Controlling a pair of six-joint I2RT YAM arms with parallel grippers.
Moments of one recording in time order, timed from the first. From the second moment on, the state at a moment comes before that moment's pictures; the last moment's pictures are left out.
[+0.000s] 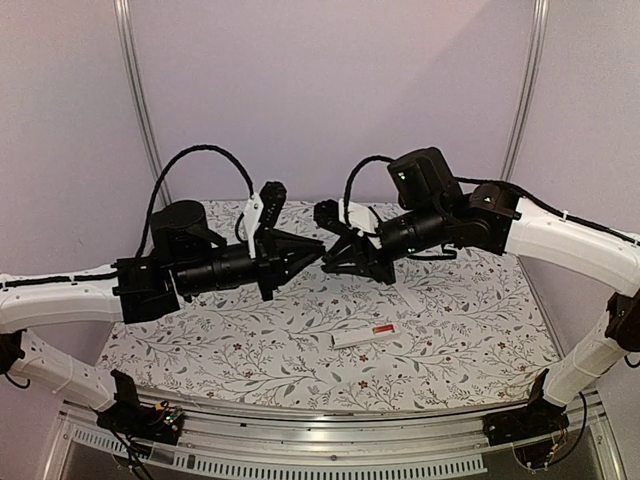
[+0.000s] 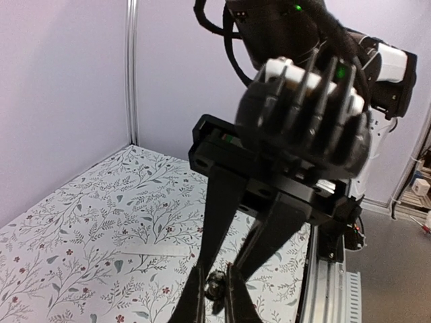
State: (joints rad) left arm -1.04 1.20 0.88 0.26 0.14 -0.09; right arm 0.98 1.53 1.45 -0.52 -0.43 -0.50
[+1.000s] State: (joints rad) left arm -1.01 1.31 0.71 0.88 0.11 -0.42; right arm 0.98 1.32 0.98 0.40 -0.35 -0.22
